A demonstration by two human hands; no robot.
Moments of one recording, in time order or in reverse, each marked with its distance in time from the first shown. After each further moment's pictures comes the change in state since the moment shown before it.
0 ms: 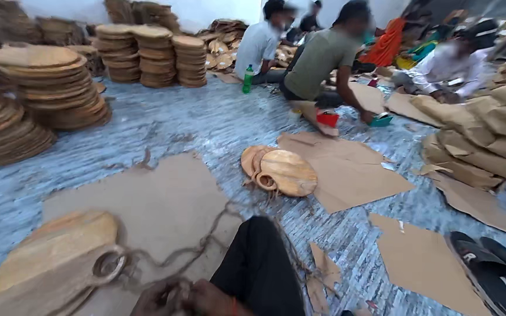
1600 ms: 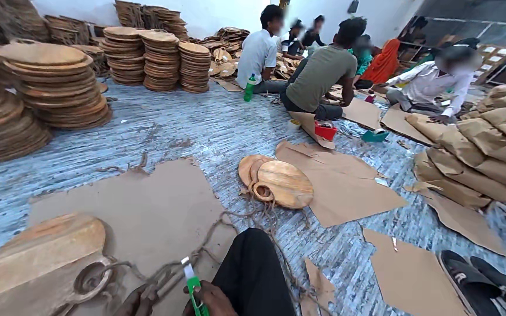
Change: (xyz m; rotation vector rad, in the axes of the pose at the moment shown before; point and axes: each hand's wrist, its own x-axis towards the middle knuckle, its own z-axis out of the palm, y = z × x) left_hand -0.004 -0.006 0.000 0.113 0.392 -0.239; right_hand -0.017 -0.004 -0.007 0.296 0.265 0.123
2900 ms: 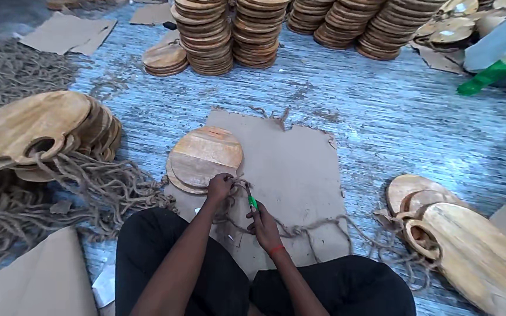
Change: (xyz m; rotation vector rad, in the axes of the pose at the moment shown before) left_hand 0.124 -0.047 -0.104 0.341 0.421 -0.415; right_hand 0.153 0.022 0.066 -0.793 -0.200 -0.065
